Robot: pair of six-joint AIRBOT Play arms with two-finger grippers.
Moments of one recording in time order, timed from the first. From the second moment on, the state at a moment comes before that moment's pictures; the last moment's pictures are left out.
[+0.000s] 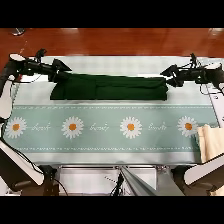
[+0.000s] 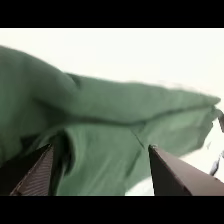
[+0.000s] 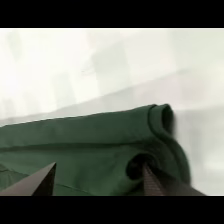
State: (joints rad) left arm 0.25 -2.06 1.81 0.65 -1.33 -1.40; right arm -0.30 -1.87 1.49 -0.65 1.06 1.30
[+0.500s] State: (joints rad) left arm 0.42 -1.68 1.48 0.91 -1.40 -1.30; right arm -0.45 -1.85 1.49 -0.79 1.27 1.29
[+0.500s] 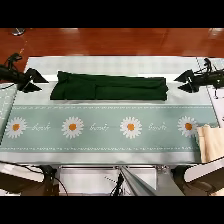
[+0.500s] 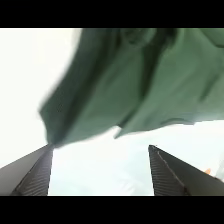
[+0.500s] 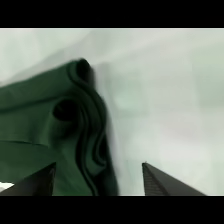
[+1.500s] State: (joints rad) left arm 0.03 -1.33 1.04 0.51 -1.14 -1.06; right arm -0.24 -1.60 1.34 -0.83 1.31 1.30
